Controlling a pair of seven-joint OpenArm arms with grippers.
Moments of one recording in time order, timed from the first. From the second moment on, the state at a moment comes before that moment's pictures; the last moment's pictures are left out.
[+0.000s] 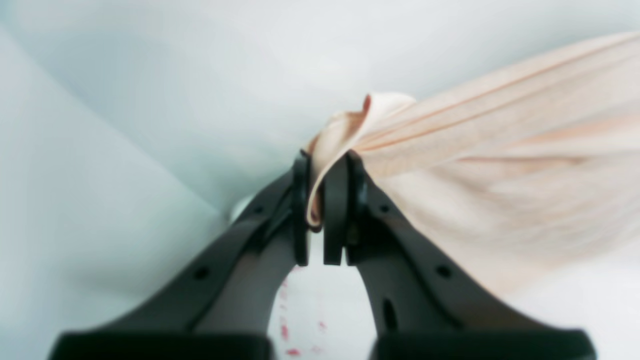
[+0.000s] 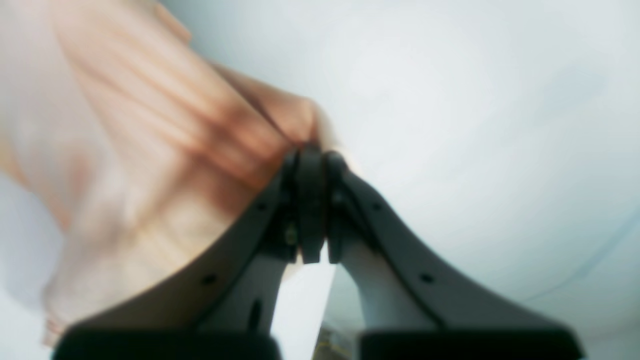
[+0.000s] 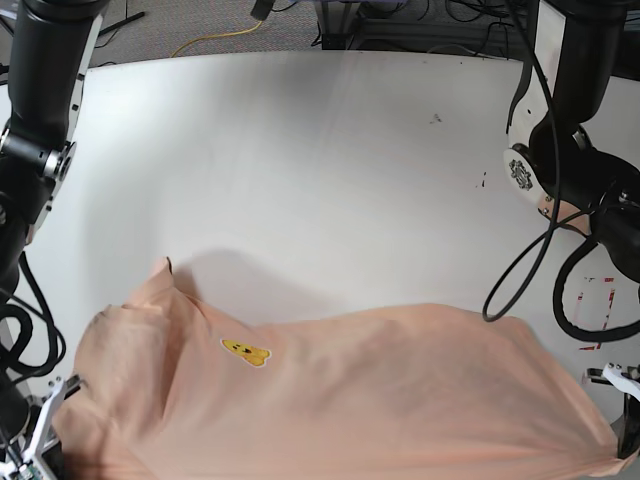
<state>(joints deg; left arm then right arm) -46.6 -12.4 -28.9 113.1 -20.1 -42.9 81.2 51.0 33.4 5.9 106.7 29.5 41.6 -76.4</state>
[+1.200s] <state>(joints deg) -57.2 -19.8 -22.2 112.1 -6.9 -42.8 81.5 48.8 34.2 6.7 104.0 26.6 41.3 -78.1</state>
